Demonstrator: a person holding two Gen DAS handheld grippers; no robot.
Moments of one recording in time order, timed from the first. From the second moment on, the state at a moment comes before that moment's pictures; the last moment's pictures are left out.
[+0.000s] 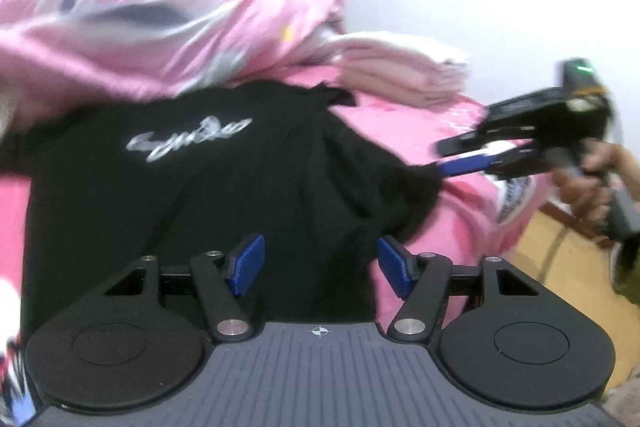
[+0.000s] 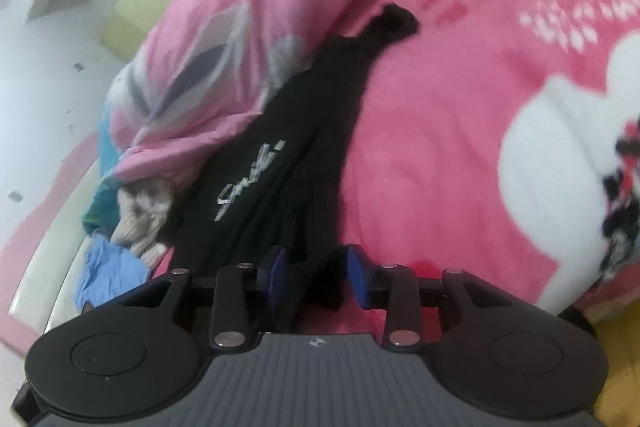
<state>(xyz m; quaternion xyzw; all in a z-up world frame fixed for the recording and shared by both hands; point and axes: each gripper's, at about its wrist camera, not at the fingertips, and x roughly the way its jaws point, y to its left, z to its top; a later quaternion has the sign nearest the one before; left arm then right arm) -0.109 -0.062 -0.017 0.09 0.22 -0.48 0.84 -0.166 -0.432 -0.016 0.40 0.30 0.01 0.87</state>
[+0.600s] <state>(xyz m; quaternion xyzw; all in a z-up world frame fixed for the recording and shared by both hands) -0.102 -0.193 -0.028 0.21 0.17 -0.54 0.80 -0.163 -0.448 -0.024 0.45 0.19 0.11 0.86</state>
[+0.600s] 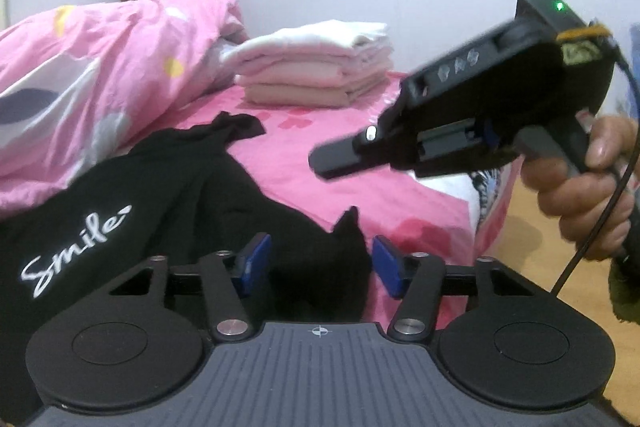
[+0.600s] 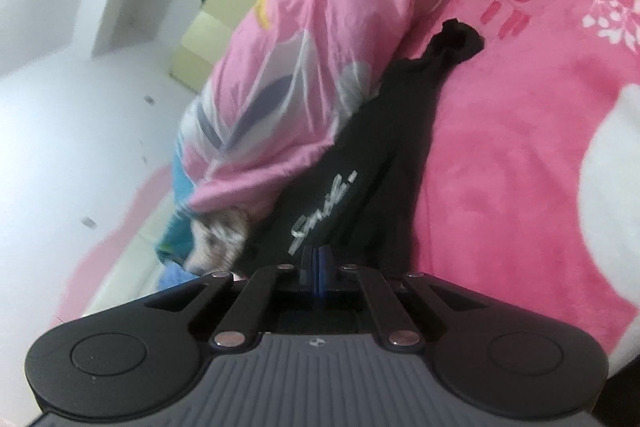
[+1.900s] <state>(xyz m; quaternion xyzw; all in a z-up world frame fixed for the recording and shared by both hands) -0.060 -0.106 -0.019 -0.12 0.29 -0.54 0.78 -0.113 -0.457 -0.076 0.64 0.28 0.12 0.70</state>
